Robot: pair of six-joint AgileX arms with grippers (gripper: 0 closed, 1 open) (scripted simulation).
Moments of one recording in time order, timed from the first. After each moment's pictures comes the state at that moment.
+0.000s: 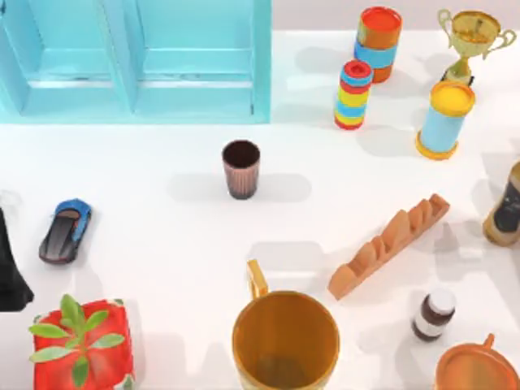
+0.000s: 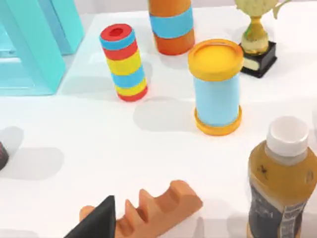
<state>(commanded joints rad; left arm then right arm) 0.00 0.00 0.00 0.00 0.00 0.00 0.20 0.55 0.49 -0.36 -0.02 0.17</state>
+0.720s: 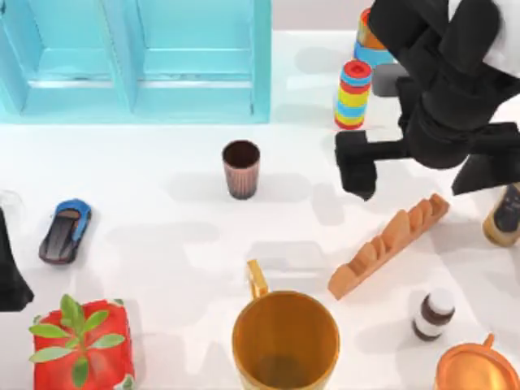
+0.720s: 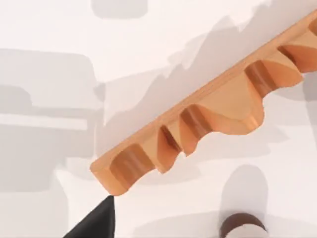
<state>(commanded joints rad) 0.00 0.00 0.00 0.00 0.00 0.00 0.54 1.79 1.52 -1.15 0.08 0.47</state>
